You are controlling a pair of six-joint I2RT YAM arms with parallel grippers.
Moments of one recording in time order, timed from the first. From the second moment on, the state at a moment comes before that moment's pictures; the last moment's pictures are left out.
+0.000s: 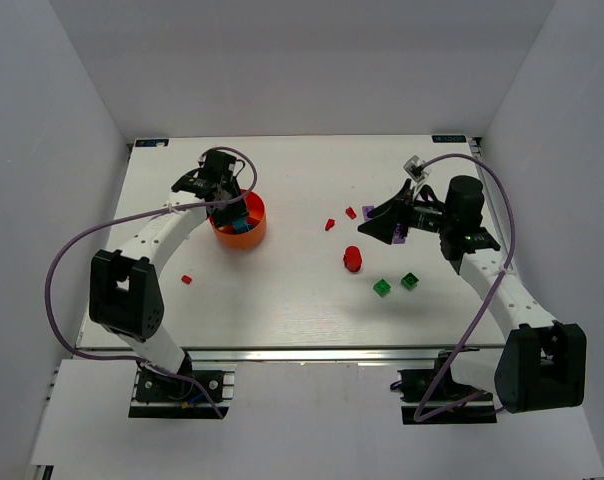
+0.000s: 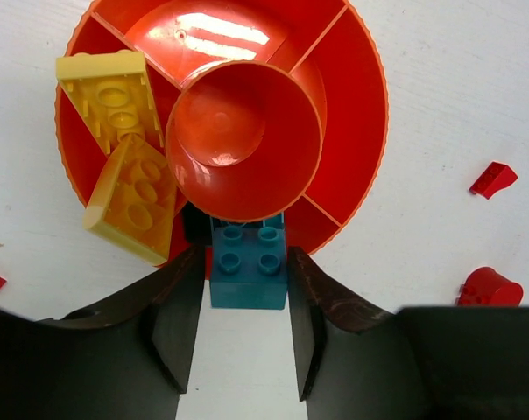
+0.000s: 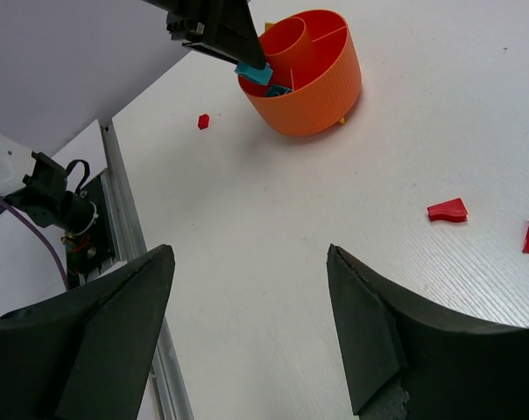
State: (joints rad) left arm -0.32 1.64 1.36 -0.69 -0.13 -0.60; right arm 0.15 1.21 0.82 0.14 -1.04 0.22
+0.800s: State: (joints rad) left arm -0.31 1.06 1.11 -0.42 0.16 -0.49; right arm 0.10 1.24 0.84 0.02 -0.90 -0.02
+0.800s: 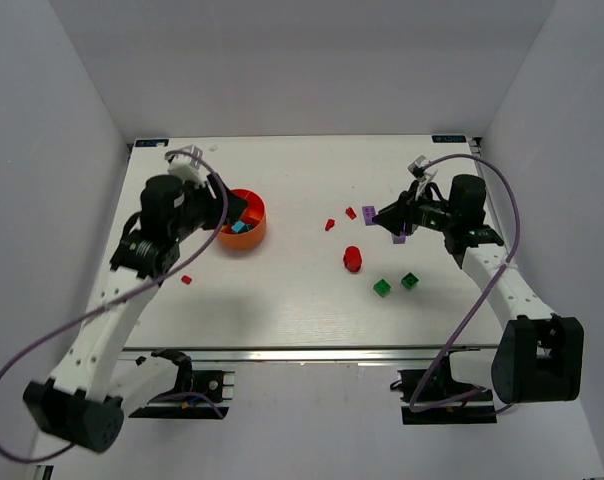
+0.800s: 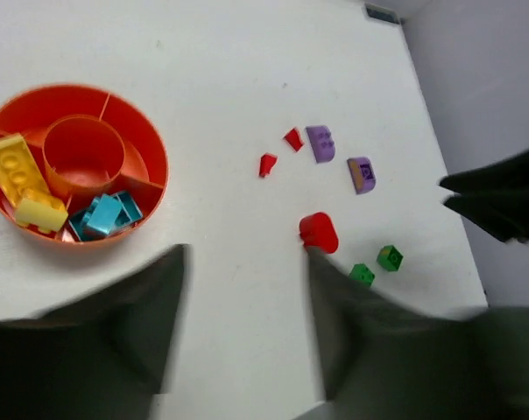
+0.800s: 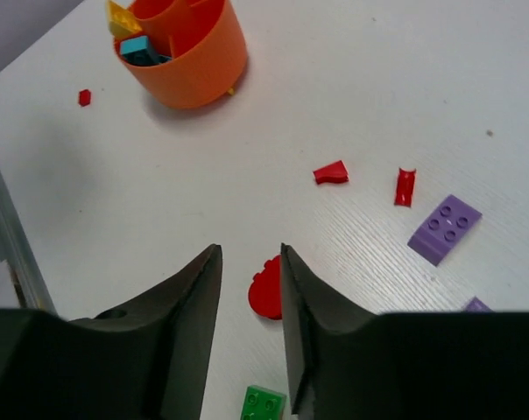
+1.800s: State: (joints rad) left arm -0.30 0.88 0.74 -0.41 -0.10 -0.46; right arm 0.06 1.39 1.04 -0.48 -0.63 -0.39
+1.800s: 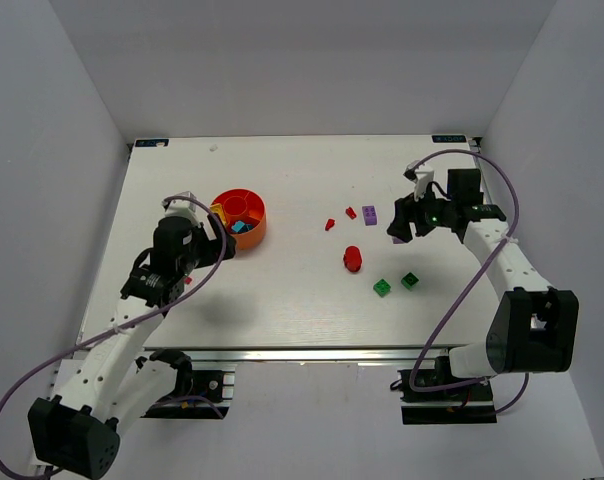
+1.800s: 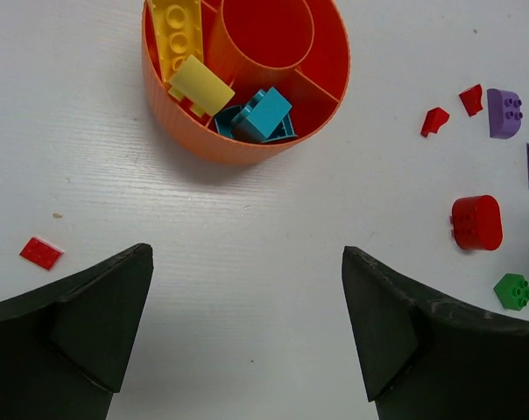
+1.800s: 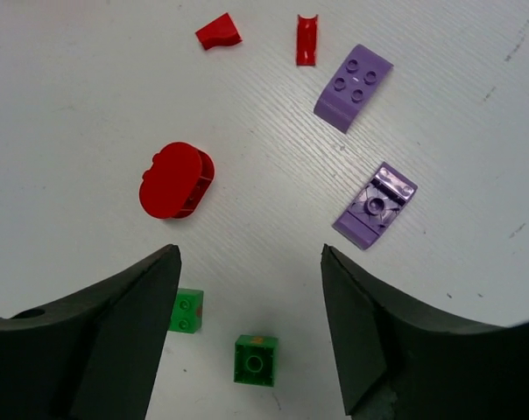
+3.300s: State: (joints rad) left arm -0.31 0.62 0.68 -0.47 -0.05 -0.33; right arm 0.07 1.54 1.13 -0.49 -0.52 -0.49
